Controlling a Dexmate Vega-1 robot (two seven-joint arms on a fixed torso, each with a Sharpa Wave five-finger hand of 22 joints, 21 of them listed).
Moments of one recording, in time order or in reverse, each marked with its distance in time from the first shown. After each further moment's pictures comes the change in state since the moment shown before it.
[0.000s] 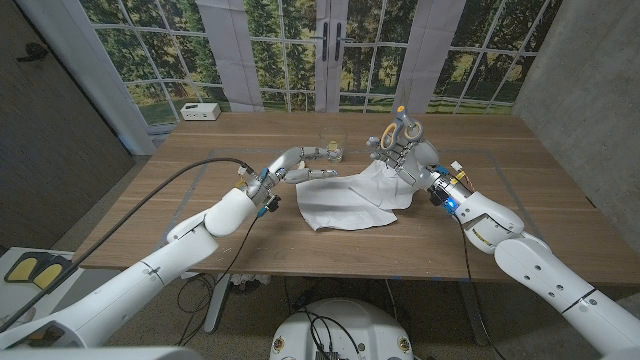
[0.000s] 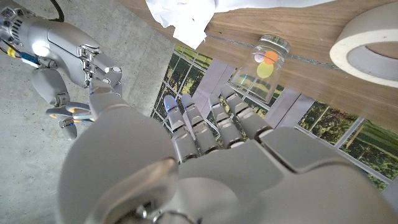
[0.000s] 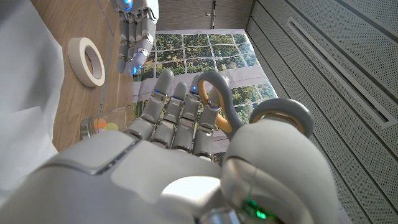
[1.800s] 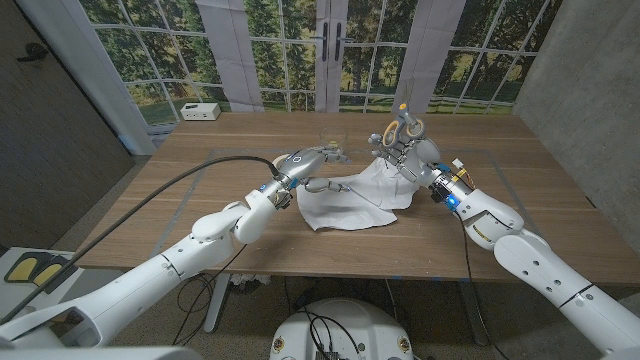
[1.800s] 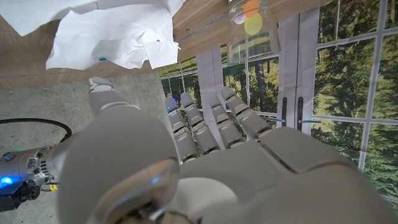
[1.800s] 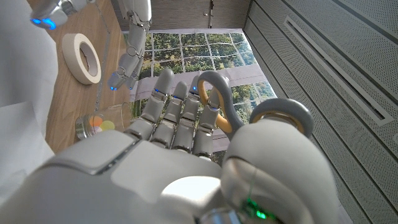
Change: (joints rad) left arm -0.085 0.001 0.162 -0.068 0.685 0.241 0.267; left_hand 0.047 0.026 0.015 -0.001 0.009 0.013 0.001 0.038 0.005 0.029 0.001 0.023 0.000 -0.029 0.007 0.012 0.000 -0.020 0.005 -0.006 0.000; right arm 0.030 0.012 0.000 0.040 0.012 -0.001 0.034; right_hand 0.000 0.000 0.004 -0.004 -0.004 -0.002 0.002 0.015 -0.010 0.000 0.000 -0.032 0.000 0.014 0.000 -0.015 0.000 0.011 0.000 -0.015 0.000
